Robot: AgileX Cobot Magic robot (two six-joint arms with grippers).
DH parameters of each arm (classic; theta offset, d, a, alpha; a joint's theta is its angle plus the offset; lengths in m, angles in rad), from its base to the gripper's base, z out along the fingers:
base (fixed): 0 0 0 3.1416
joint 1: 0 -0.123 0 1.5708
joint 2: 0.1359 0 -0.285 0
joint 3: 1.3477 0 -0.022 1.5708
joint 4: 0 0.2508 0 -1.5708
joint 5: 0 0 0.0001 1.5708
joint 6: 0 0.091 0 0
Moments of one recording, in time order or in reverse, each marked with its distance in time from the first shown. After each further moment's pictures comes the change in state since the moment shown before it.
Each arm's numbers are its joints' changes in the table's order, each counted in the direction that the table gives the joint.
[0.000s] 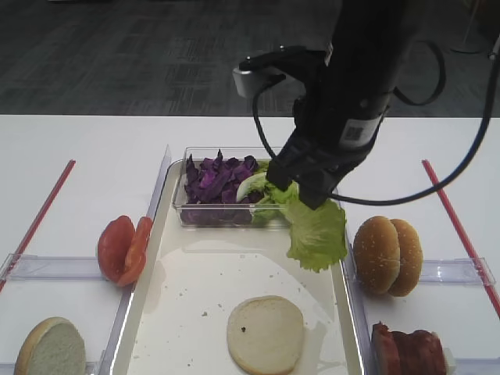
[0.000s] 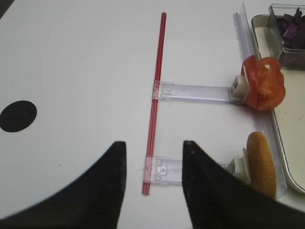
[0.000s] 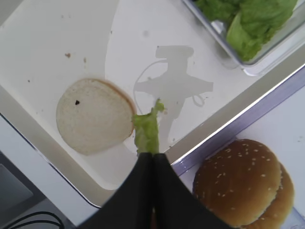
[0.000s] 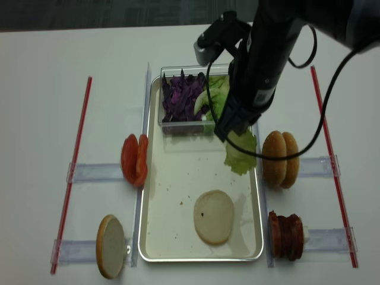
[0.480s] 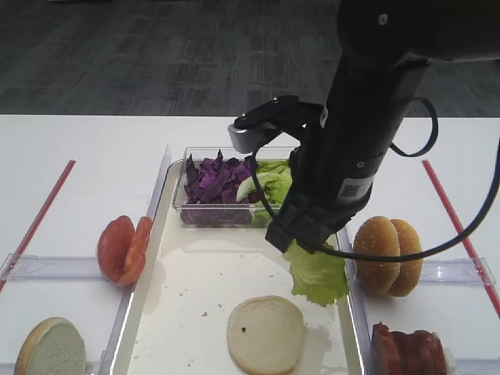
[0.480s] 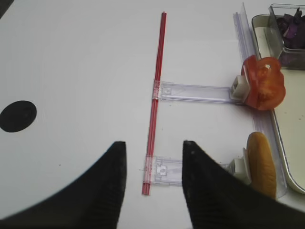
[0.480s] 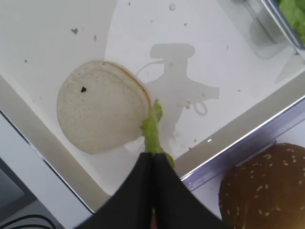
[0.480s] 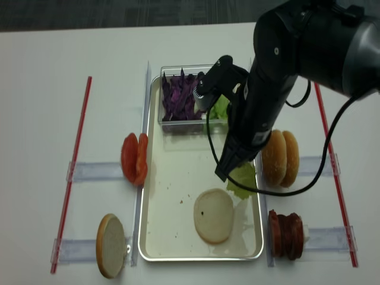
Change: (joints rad) left arm 0.000 0.000 0.000 0.000 0.000 0.000; right arm -0.054 -0.033 0.186 -0.002 -0.153 -0.009
